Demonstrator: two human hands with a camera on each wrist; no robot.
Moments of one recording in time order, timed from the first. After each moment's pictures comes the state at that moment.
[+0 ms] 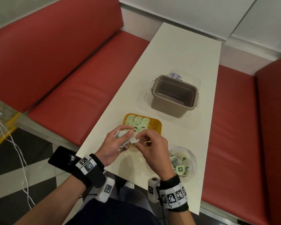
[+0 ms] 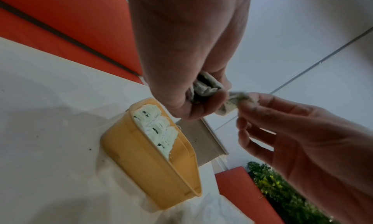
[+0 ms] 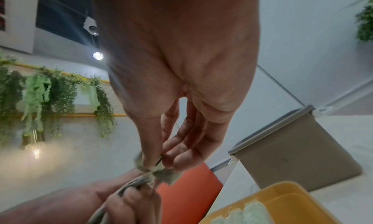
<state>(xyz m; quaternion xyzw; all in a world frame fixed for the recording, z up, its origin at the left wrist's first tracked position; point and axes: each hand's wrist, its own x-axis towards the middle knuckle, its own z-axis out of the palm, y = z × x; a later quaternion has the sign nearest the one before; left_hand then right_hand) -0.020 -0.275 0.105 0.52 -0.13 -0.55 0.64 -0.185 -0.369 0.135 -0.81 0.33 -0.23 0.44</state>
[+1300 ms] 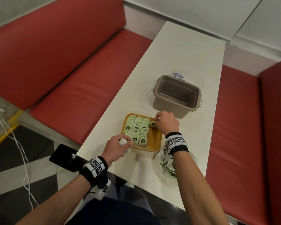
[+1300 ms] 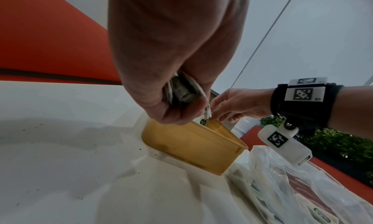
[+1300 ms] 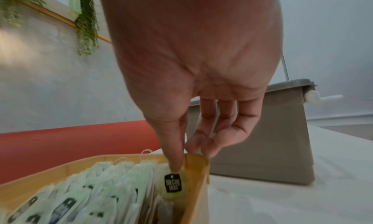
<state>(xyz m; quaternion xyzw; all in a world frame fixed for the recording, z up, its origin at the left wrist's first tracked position) -0.020 -0.275 0.054 0.75 -0.22 -0.41 0.47 -0.132 -0.508 0.087 -0.85 0.49 0.01 0.18</state>
